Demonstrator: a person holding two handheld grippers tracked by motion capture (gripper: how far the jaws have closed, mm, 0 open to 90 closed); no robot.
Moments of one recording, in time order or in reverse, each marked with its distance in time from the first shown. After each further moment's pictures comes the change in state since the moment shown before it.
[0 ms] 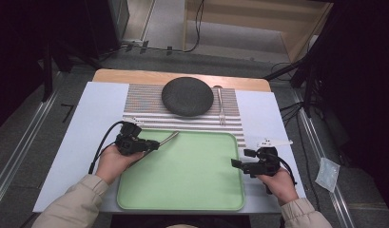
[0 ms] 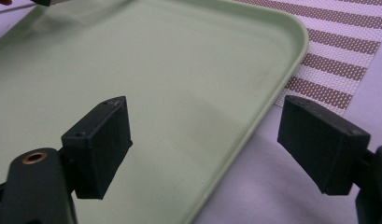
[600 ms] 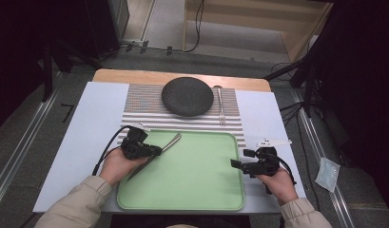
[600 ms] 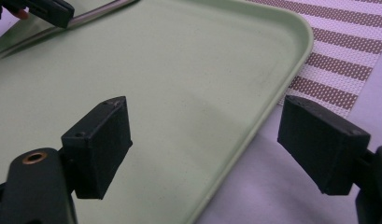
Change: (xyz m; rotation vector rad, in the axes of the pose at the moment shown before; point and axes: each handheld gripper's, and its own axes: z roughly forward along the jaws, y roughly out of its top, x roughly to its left) left arm -0.002 -0.007 0.020 0.074 0.016 0.077; right arm 0.001 0.000 0.001 0.009 0.006 -0.010
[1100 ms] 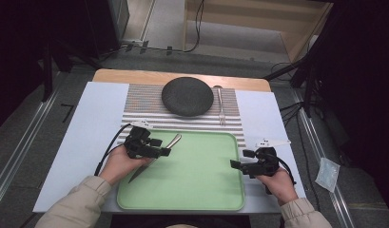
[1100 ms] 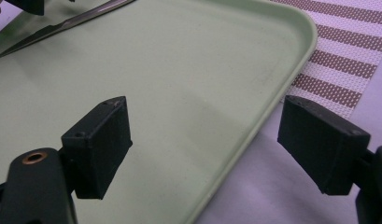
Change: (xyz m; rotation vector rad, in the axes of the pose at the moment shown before) left arm -0.007 0.011 0.000 -0.106 -0.081 0.070; right arm 0.000 0.000 0.001 0.013 0.001 -0.007
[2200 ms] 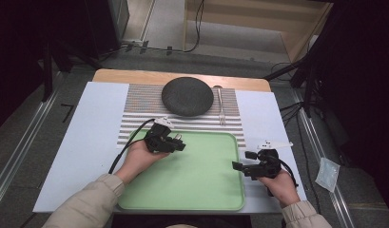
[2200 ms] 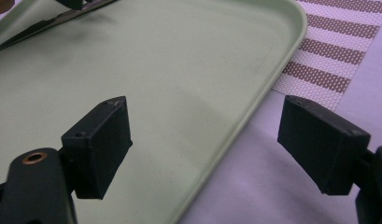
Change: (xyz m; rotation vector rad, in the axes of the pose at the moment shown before) left arm -0.018 0.033 0.042 0.057 0.002 0.125; right arm 0.000 -0.006 -0.005 0.004 -0.020 0.014
